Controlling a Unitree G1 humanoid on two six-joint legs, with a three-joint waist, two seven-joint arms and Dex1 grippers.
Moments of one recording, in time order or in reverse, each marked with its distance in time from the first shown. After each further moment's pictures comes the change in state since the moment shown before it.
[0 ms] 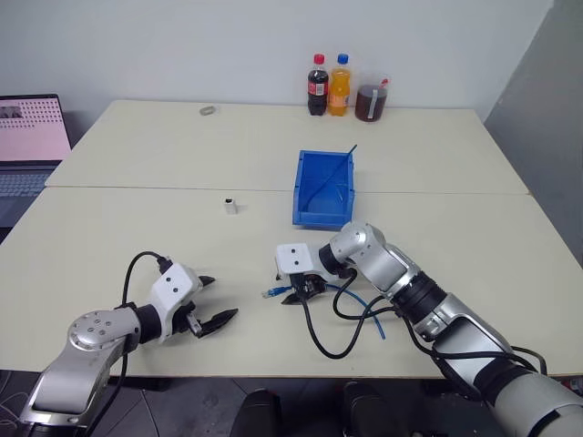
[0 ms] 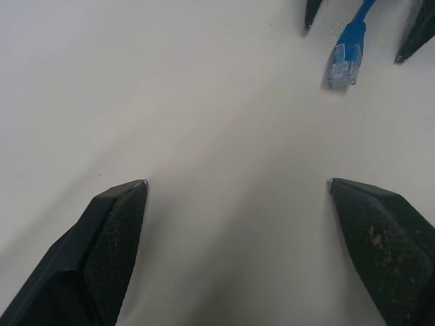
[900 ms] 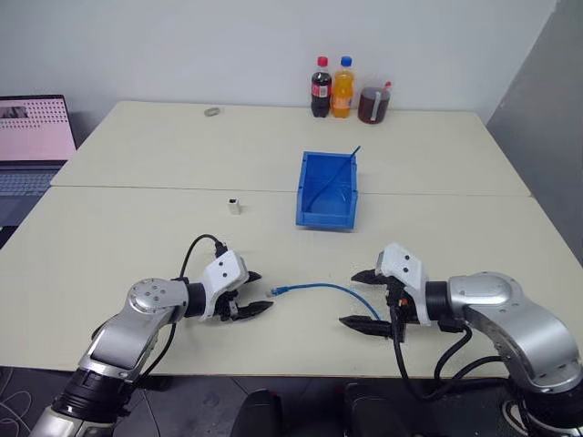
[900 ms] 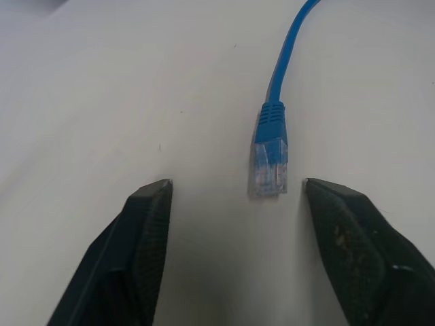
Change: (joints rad) left arm -0.260 -0.051 -0.262 0.095 0.069 0.017 -0.107; right arm 0.583 -0.397 -0.474 -1.037 0.457 0.785 -0.321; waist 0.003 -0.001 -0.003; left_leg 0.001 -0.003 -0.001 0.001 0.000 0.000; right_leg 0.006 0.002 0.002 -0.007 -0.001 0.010
